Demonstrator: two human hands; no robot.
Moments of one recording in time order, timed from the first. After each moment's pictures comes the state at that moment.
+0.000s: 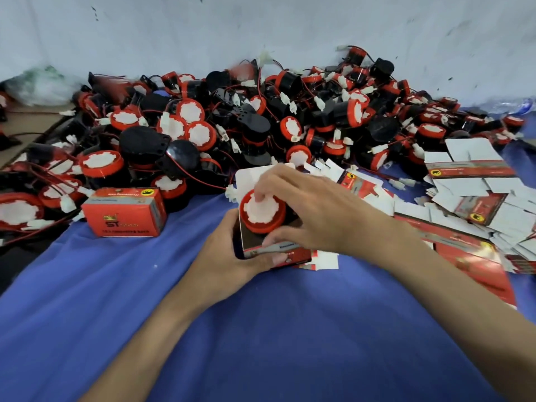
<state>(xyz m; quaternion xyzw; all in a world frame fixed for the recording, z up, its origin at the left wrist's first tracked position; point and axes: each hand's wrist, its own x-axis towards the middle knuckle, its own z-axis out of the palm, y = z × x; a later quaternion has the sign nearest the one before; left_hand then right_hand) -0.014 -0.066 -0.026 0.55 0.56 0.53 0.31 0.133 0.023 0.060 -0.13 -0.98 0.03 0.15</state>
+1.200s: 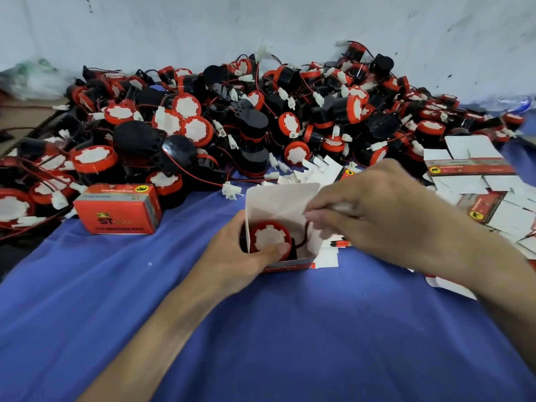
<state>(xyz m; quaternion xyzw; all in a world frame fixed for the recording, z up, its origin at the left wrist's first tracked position) -0.002 -0.060 -0.022 0.49 0.63 0.49 0.35 0.179 -0.001 0.093 -0.23 -0.96 0.07 0.17</state>
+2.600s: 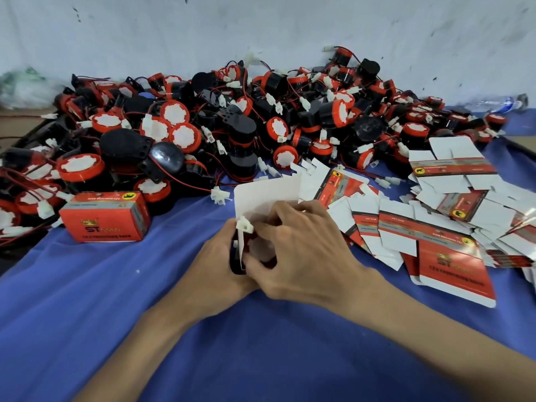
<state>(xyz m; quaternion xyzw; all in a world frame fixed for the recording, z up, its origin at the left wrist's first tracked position) -0.005 -0.069 -0.027 0.61 0.59 0.46 0.26 0.136 -0.024 0.037 -0.35 -0.93 -0.01 0.09</state>
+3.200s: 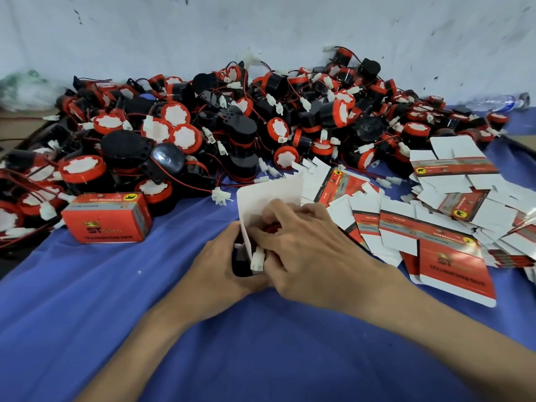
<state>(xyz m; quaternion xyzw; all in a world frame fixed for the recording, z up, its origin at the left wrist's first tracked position) -0.005 -0.071 -0.028 0.61 0.60 0.44 0.28 0.145 -0.025 0.047 -0.30 -0.95 0.00 0.03</state>
